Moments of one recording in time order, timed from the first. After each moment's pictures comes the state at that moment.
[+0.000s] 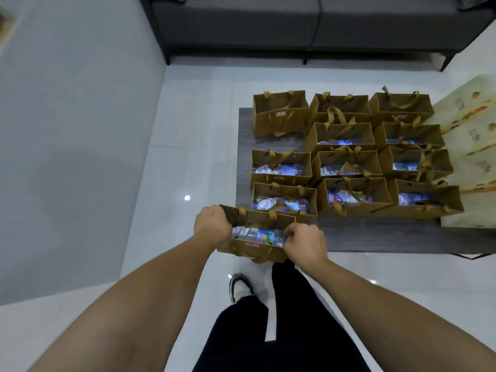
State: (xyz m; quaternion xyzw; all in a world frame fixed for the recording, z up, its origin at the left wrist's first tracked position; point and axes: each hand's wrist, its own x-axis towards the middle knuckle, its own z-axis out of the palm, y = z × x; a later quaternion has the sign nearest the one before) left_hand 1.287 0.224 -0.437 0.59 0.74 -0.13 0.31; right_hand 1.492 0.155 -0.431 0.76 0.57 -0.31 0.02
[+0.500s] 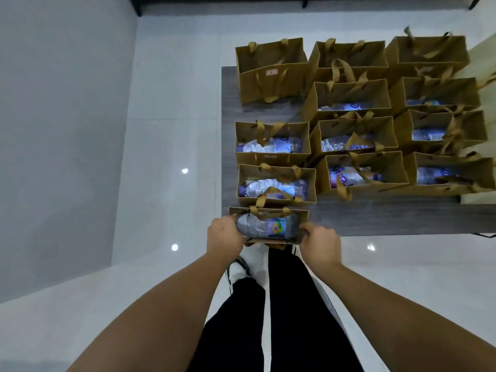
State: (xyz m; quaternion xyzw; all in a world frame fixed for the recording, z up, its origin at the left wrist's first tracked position) left_hand 1.344 0.195 -0.527 0.61 0.70 -0.11 0.35; right_hand 1.549 0.143 -0.530 0.79 0.53 -0.32 0.07
